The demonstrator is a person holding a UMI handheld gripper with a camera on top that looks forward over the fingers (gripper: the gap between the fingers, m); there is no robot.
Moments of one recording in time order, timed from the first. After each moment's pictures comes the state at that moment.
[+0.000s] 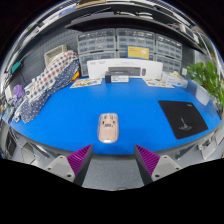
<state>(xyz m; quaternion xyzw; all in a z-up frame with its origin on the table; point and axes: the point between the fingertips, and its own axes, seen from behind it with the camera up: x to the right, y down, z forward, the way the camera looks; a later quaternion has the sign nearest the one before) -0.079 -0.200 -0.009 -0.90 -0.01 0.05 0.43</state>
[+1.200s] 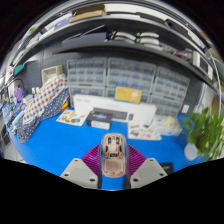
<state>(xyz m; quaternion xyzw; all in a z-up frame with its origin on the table) 0.046 -0.036 0.171 -0.87 -0.09 0.02 0.49</state>
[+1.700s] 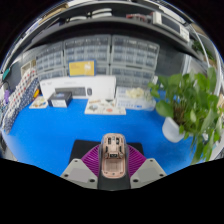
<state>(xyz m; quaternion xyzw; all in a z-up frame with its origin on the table) 0.257 -0.049 0.077 -0.90 -0.02 -0.01 0.43</state>
